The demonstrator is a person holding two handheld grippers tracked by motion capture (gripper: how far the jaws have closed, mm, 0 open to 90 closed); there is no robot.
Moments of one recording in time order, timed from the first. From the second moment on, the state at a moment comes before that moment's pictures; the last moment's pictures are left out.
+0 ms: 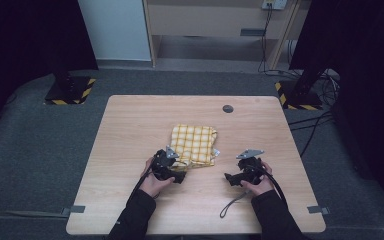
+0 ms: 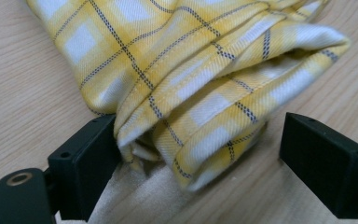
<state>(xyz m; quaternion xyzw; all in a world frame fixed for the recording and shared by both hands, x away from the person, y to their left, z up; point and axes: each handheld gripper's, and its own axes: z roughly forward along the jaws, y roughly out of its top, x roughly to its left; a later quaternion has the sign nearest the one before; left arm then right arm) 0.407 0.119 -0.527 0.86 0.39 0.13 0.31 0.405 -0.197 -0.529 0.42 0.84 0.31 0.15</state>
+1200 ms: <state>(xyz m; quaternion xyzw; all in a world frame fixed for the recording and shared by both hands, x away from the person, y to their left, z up) 0.361 0.180 -0.503 0.79 0.43 0.20 0.38 0.394 -0.219 -0.518 0.45 0.81 0.33 0.16</state>
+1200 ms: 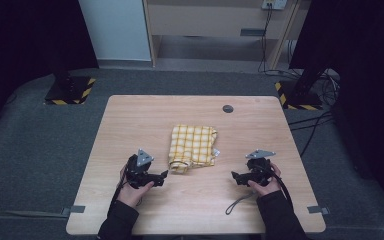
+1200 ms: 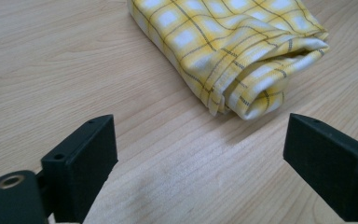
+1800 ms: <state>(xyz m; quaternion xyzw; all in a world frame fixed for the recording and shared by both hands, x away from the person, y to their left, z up) 0.343 0.193 -0.527 0.80 0.44 0.18 0.35 0.376 -0.225 -0.529 0.47 0.81 0.31 0.16</state>
